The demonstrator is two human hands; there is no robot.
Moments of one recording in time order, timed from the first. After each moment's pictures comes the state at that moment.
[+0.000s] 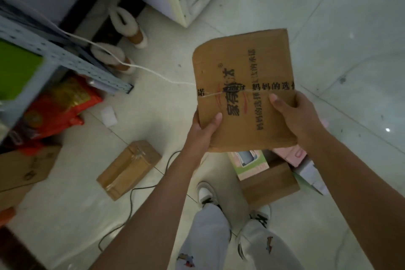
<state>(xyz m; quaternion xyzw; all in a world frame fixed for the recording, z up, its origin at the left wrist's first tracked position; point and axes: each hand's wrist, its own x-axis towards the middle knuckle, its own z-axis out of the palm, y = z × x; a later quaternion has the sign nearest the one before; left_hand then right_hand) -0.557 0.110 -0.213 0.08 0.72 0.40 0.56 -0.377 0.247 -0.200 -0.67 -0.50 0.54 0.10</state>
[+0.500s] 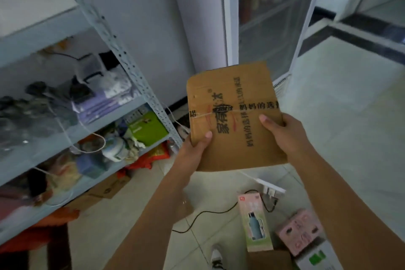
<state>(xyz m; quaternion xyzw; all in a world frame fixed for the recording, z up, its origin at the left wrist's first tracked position) -0.611 0.058 0.234 0.09 0.77 0.51 0.37 -0.465 0.244 0.248 -0.49 -0.64 0.57 0.17</state>
